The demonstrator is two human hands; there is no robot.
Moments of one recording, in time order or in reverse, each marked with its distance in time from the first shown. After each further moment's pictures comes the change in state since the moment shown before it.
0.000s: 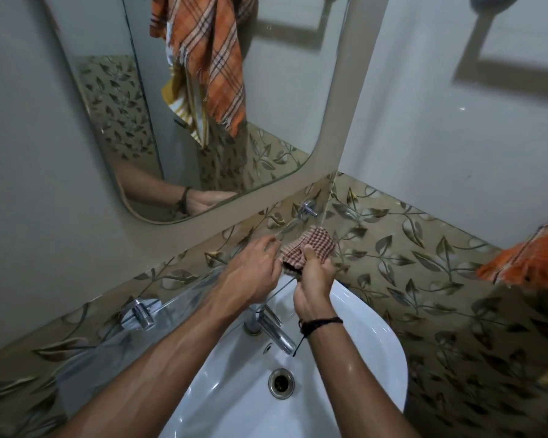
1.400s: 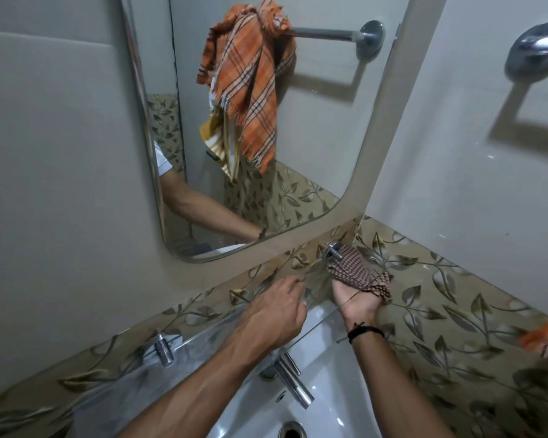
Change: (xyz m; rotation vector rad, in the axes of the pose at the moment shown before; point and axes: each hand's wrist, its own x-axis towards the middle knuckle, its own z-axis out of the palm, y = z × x) left_hand 0.000 -0.001 -0.003 -0.011 -0.012 0.005; right_hand 0.113 -0.027 0.000 0.674 -0.351 0.190
